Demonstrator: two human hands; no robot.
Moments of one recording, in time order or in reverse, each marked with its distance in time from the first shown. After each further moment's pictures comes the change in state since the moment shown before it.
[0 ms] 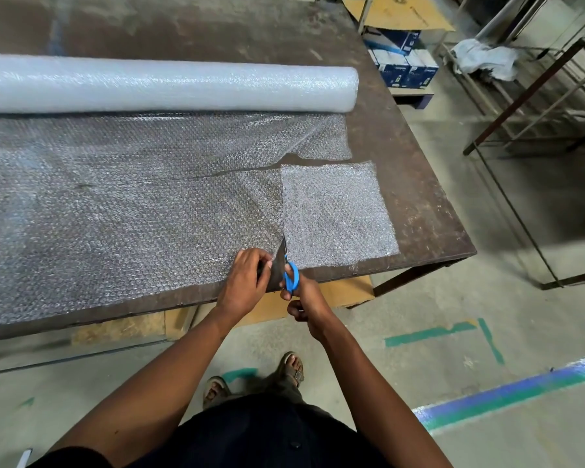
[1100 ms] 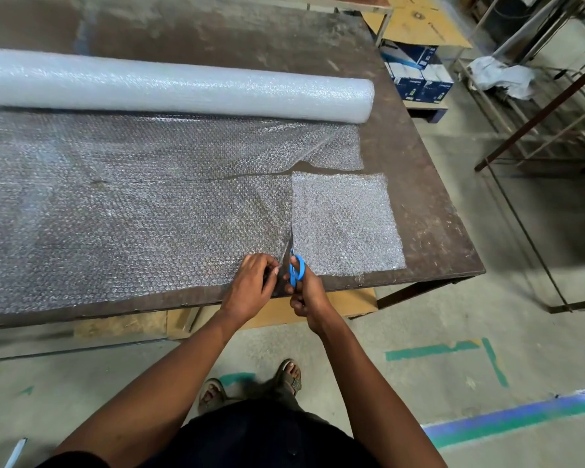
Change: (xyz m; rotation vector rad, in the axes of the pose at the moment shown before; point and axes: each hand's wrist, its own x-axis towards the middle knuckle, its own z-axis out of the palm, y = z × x) left_hand 0.000 -0.002 0.001 0.019 -0.027 -0.025; right_hand 0.026 -0.016 0.005 0.094 -0.007 -0.005
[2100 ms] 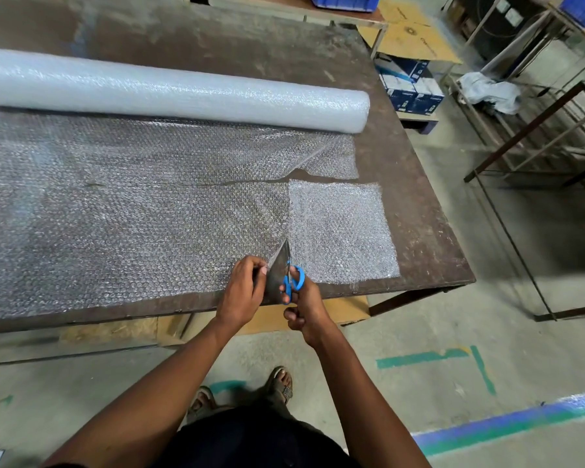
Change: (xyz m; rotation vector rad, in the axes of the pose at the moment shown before) left_hand -0.001 0.006 -0.003 -0.201 0.147 -0.084; right_hand -0.019 -0.007 0.001 0.065 -0.006 0.116
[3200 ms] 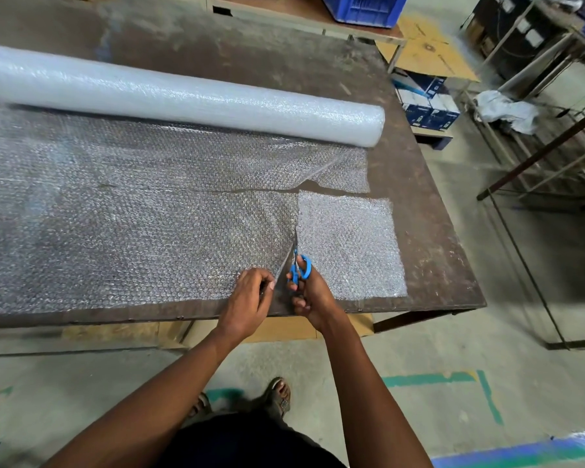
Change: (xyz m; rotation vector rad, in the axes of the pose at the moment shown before) left_hand -0.002 -0.003 0.002 0.114 -0.034 0.071; right_hand 0.046 -0.033 -0.009 -0.035 -0.109 -0.035
